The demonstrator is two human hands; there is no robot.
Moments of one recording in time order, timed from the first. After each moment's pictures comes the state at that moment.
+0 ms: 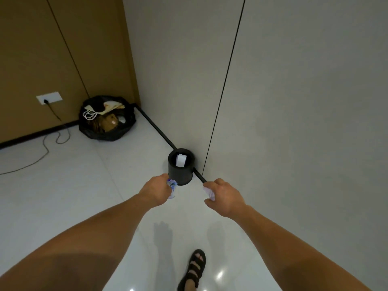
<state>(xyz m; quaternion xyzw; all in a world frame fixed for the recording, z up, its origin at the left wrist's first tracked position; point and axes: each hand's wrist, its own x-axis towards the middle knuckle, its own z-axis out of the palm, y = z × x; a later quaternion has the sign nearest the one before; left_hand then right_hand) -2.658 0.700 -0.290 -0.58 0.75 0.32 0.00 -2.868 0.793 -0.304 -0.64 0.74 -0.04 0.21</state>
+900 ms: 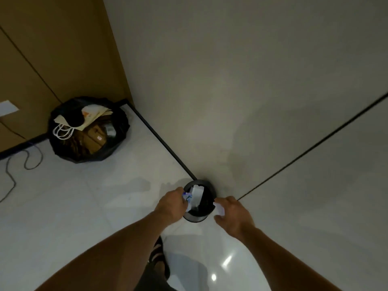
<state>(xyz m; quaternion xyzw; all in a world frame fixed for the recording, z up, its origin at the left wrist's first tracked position) -2.727 0.214 -0.405 -0.53 0.75 0.38 0.06 -2.914 0.325 -0.421 -0.56 0.78 -0.01 0.29</state>
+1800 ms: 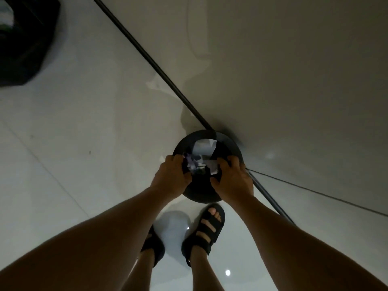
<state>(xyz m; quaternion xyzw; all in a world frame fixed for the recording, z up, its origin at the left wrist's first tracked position) -2.817 0.089 -0.852 -0.54 0.71 0.42 0.16 -2.980 0.188 -0.870 -0.49 0.81 0.05 0.32</state>
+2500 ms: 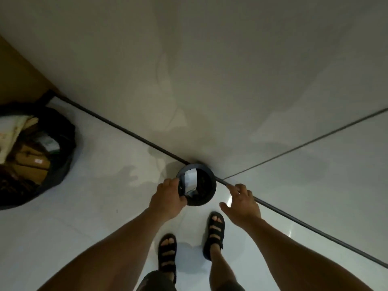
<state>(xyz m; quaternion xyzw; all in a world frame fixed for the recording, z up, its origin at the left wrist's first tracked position) -2.768 0.077 -0.550 -0.39 0.83 0.35 0.19 -2.921 0.261 -0.558 -0.30 0.90 0.01 0.31</state>
